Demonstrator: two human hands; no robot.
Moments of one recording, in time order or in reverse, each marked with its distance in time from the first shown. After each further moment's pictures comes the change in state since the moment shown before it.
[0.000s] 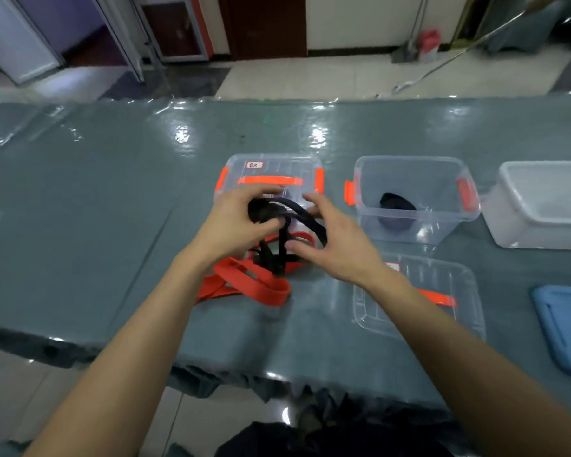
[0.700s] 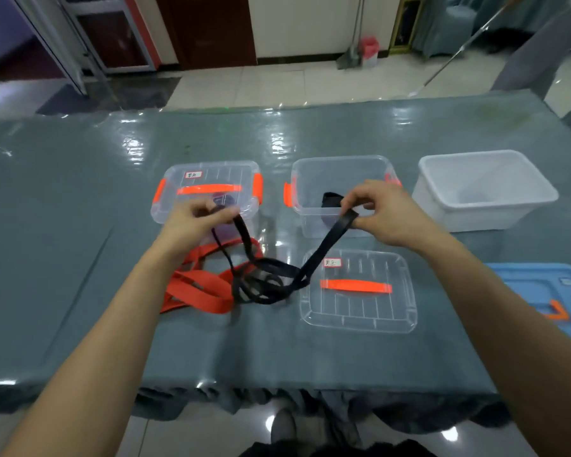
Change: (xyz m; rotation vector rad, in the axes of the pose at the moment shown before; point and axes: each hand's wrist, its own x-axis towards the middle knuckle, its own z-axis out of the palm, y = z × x) left_hand 0.030 -0.001 0.056 -0.442 -0.050 -0.259; right_hand -0.039 0.084 -0.168 -0.134 0.047 0.087
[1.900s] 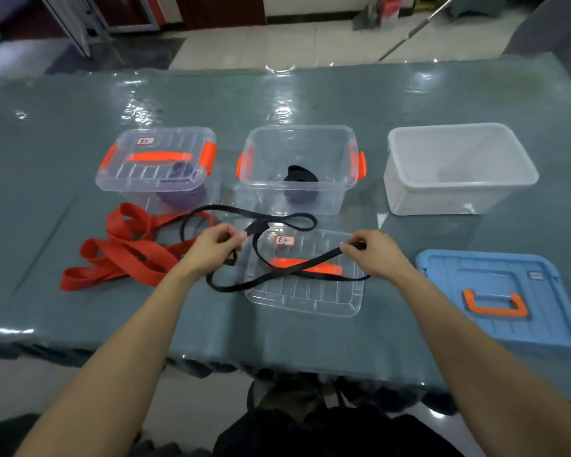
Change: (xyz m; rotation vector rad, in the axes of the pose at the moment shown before) left_hand -0.011 -0.073 0.181 0.123 -0.061 -0.189; right_hand -0.062 0.201 0.029 -0.014 -0.153 0.418
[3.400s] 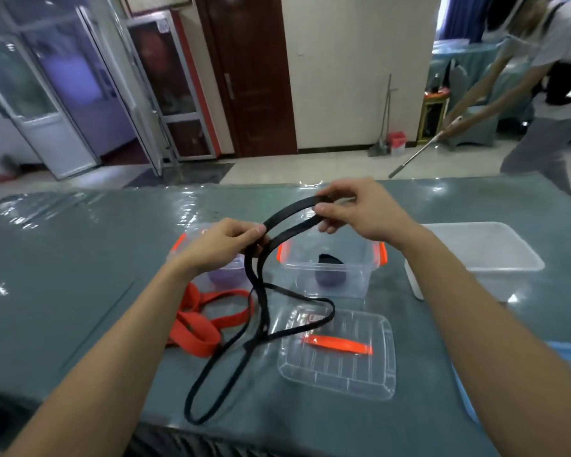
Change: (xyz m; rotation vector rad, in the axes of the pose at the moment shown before) left_hand -0.068 0.176 -0.117 0.171 -0.060 0.401; right_hand -0.070 -0.218 -0.141 0.478 0.031 -0.645
